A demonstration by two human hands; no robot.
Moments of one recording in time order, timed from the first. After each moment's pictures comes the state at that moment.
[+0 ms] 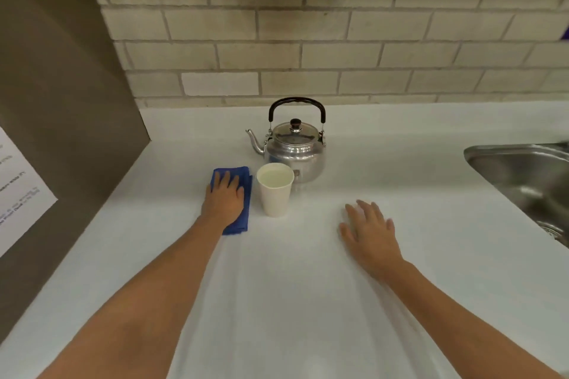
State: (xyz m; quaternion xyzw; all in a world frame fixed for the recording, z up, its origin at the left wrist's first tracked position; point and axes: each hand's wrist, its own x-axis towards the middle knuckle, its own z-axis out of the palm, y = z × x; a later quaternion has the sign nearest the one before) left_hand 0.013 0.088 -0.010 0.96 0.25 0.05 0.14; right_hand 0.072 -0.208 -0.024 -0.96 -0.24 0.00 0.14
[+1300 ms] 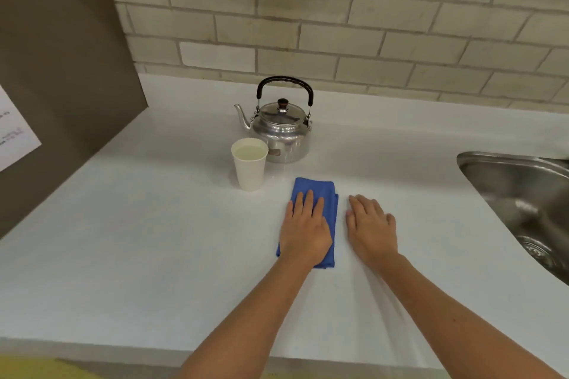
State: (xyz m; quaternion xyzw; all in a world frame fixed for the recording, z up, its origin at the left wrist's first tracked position) left_hand 0.030 -0.151 -0.038 0.97 0.18 0.06 0.15; right_hand 0.105 -0.267 -0.030 -0.96 -0.25 -0.02 0.12
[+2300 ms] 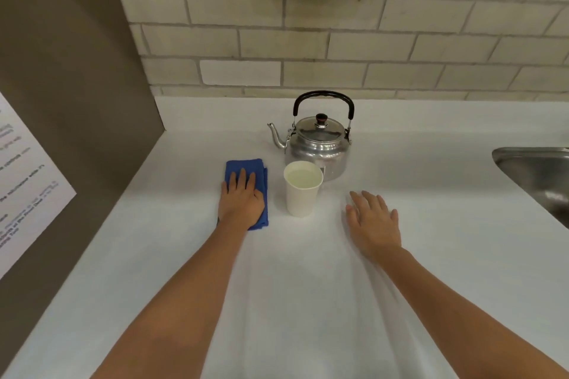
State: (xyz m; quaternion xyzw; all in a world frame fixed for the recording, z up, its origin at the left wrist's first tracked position) left_hand 0.015 0.103 -0.032 0.96 0.26 0.04 0.09; right_hand 0.084 -0.149 -0.024 -0.97 -0.19 0.01 0.16
